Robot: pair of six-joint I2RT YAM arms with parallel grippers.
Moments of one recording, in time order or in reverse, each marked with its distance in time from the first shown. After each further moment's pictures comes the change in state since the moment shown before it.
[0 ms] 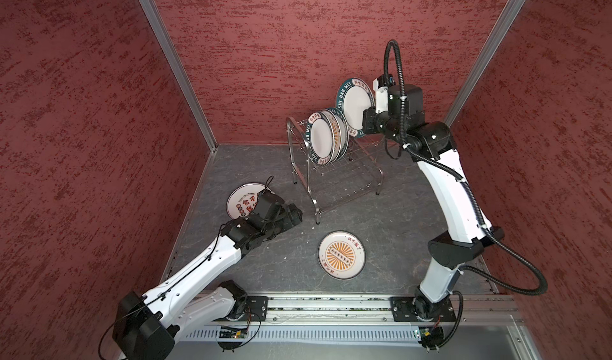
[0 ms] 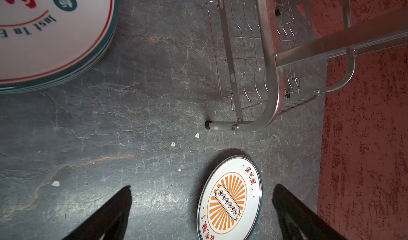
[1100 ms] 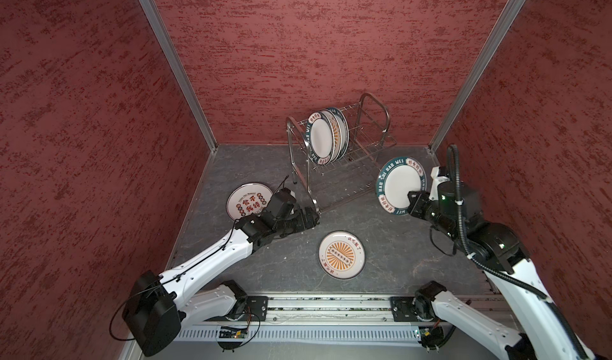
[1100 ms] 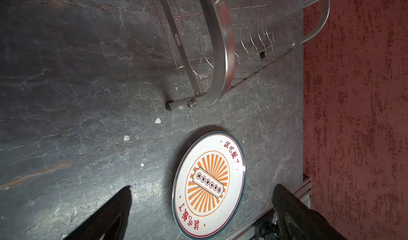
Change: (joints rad) left arm -0.087 0.138 0.013 0.159 0.157 0.067; right arm -0.001 -0.992 -1.232 -0.014 -0.033 0.488
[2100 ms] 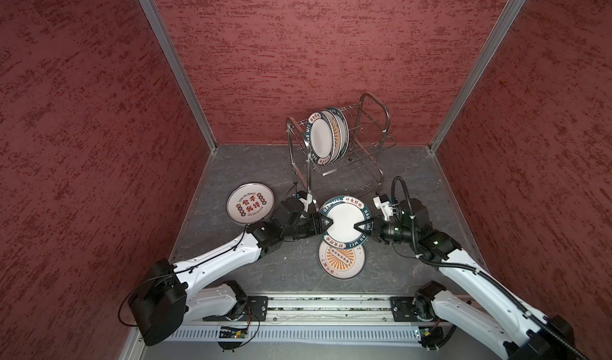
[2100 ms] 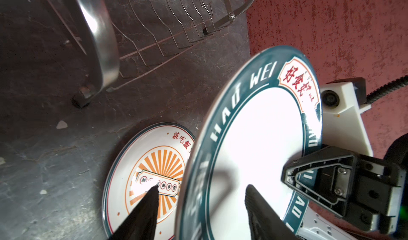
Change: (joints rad) left arm -0.088 0.049 -0.106 0.364 0.148 -0.072; right arm 0.000 0.065 -0.584 0.713 -0.832 0.307
